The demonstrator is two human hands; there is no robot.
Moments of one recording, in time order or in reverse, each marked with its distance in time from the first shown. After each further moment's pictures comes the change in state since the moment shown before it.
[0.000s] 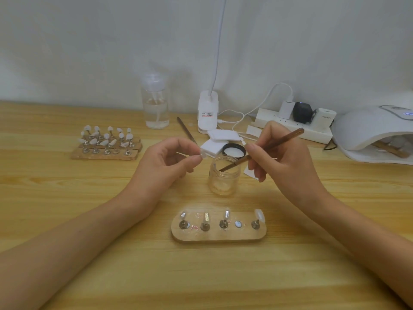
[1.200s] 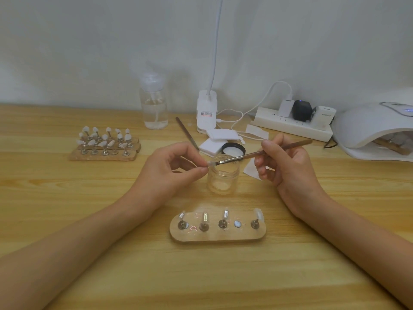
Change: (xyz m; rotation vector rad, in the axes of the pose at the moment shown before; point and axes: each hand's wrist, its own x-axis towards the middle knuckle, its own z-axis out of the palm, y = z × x) left_hand -0.001 -0.001 0.004 0.154 -0.067 0.040; right_hand -0.005 0.015 -0.001 0.520 0.120 0.282
